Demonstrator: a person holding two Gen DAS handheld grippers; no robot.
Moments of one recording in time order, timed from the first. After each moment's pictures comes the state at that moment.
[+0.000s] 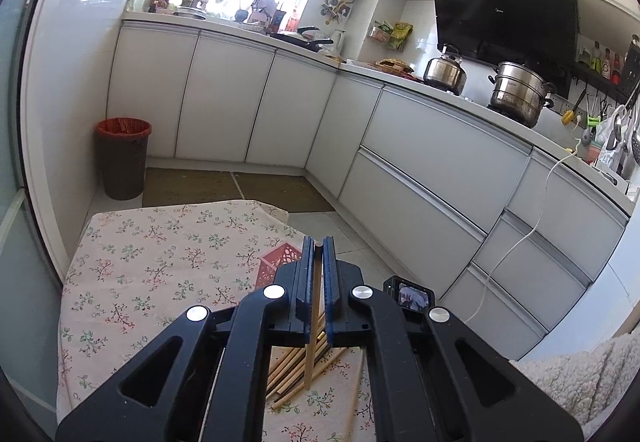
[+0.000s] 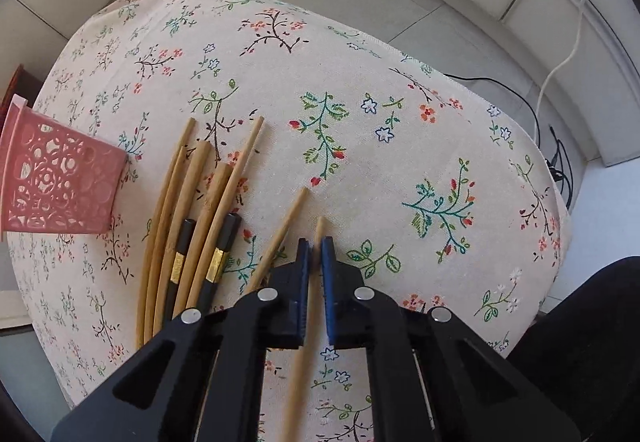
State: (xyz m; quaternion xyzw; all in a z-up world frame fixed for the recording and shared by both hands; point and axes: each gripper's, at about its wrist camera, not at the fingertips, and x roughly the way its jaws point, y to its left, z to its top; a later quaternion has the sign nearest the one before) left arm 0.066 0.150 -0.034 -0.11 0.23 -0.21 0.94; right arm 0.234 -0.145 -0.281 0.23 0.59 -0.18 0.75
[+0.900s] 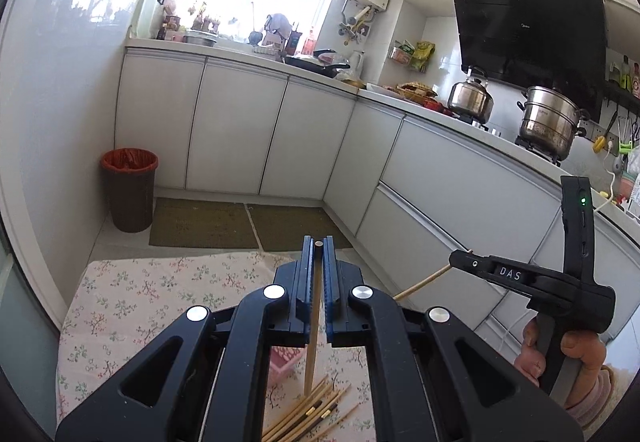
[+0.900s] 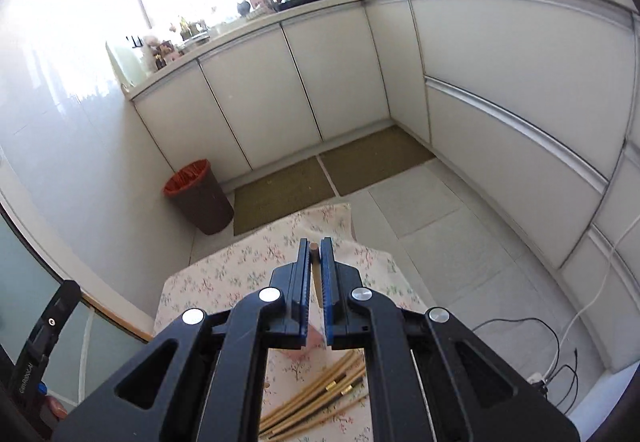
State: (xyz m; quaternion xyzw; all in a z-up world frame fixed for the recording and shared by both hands) left arm 0.156 0.092 0.034 -0.11 0.20 -0.15 0.96; right arm 0.225 -0.159 0.025 0.15 0.29 0.03 0.94
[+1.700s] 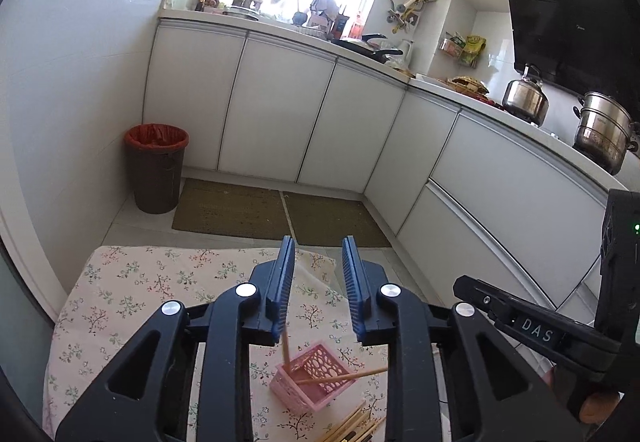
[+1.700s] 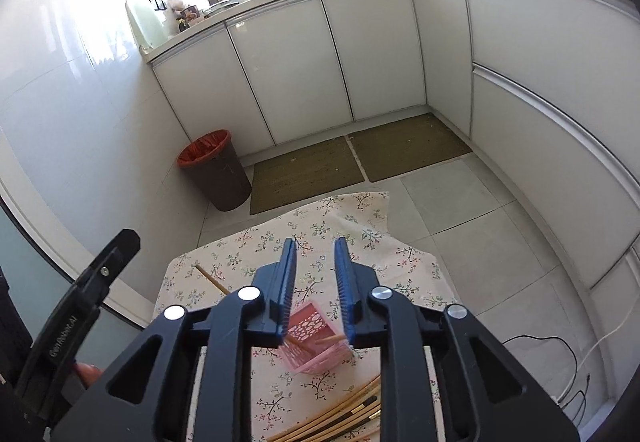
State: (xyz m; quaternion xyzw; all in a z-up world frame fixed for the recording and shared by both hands) left arm 0.232 0.106 -0.014 -0.13 0.23 -0.08 0.96; right arm 0.276 -0.100 -0.022 0.11 0.32 0.06 0.94
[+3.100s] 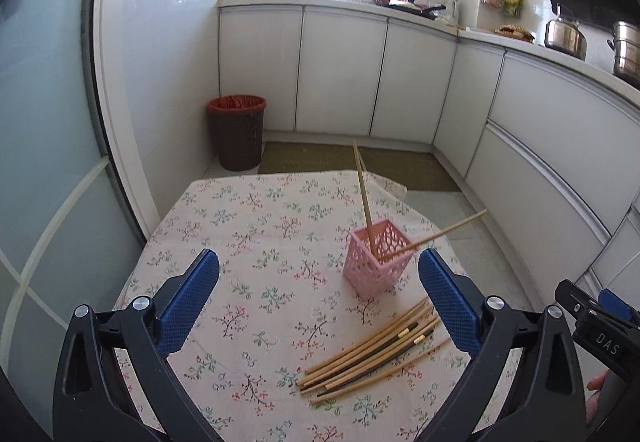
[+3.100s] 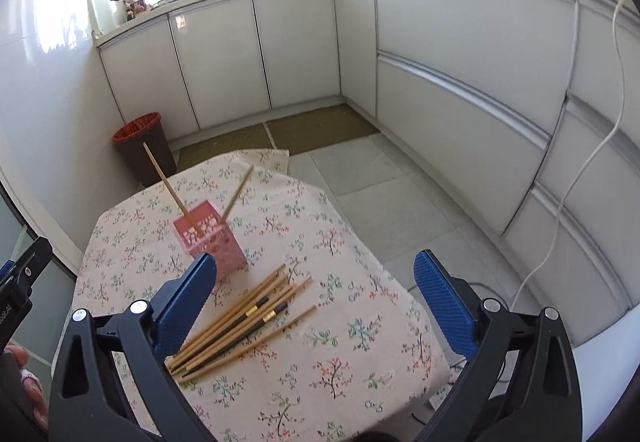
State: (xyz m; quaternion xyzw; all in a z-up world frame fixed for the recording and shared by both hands) left arm 0.111 0.080 -0.066 -0.05 0.31 0.04 0.95; right arm 0.117 -0.170 -0.102 0.10 0.35 -0.06 0.93
